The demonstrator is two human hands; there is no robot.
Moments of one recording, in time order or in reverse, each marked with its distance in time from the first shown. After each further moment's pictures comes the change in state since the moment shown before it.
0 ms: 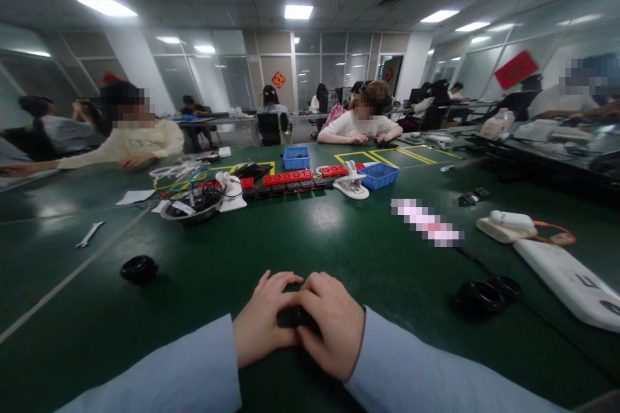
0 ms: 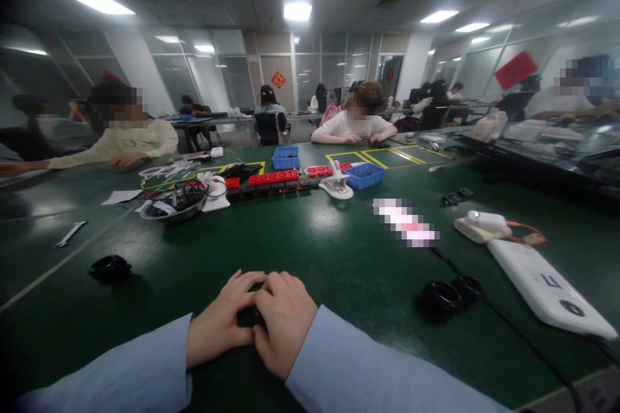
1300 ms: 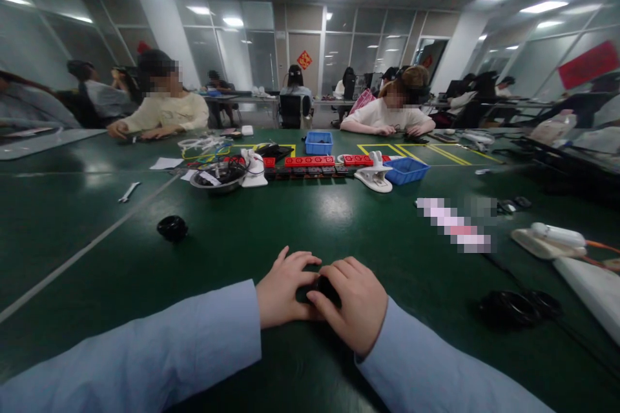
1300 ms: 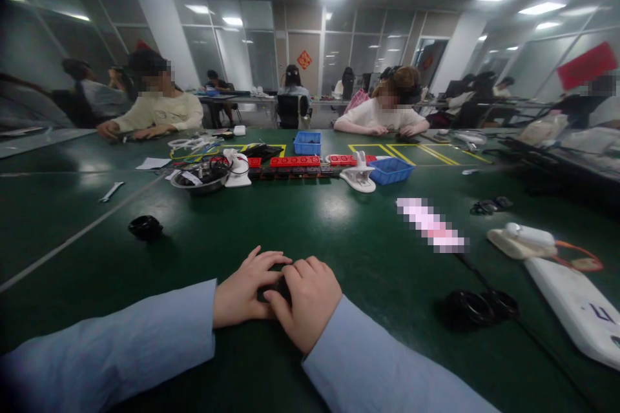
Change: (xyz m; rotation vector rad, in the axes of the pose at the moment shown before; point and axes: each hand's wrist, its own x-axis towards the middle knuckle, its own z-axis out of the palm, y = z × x) left_hand -0.002 0.001 0.000 -0.004 0.019 0.040; right_hand 0.001 0.001 0.005 -0.154 0.130 0.025
